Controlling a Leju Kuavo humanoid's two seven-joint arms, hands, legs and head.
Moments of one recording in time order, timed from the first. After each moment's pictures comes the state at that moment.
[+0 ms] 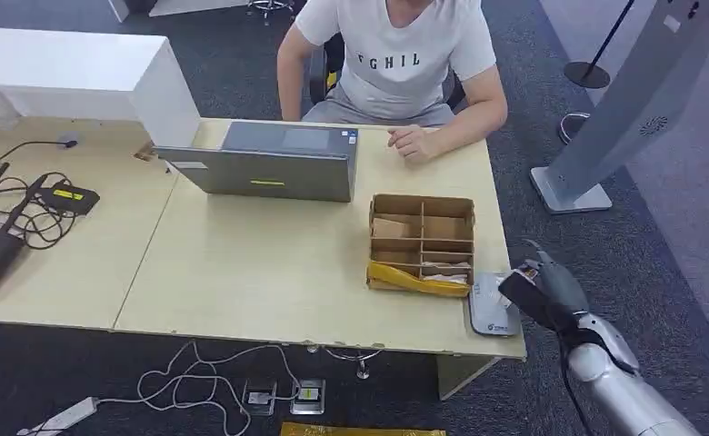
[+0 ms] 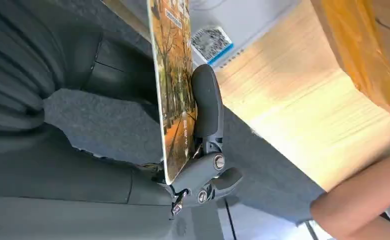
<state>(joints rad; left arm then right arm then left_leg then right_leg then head) -0.16 0.22 -1.22 -0.17 1.33 0.33 0.02 -0.45 -0.54 0.55 -0.94 0.37 -0.24 -0.14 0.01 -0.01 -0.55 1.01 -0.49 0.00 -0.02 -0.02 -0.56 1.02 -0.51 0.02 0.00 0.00</state>
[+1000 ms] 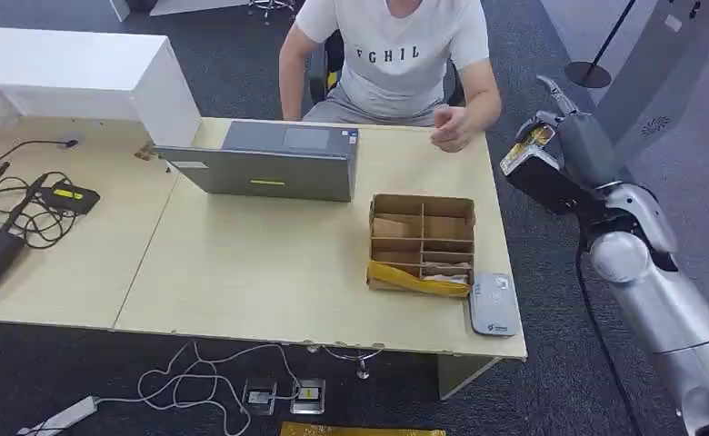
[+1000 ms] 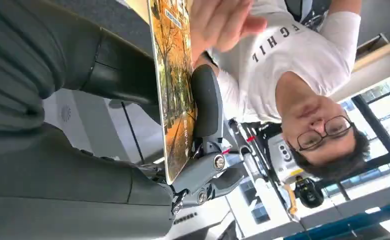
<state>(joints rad) -0.16 0.21 -1.23 -0.17 1.29 0.29 0.00 -0.76 -0.51 0.45 -1.29 0.58 -0.14 -0.10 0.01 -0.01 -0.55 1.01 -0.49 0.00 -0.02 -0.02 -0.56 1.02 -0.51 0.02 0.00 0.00</state>
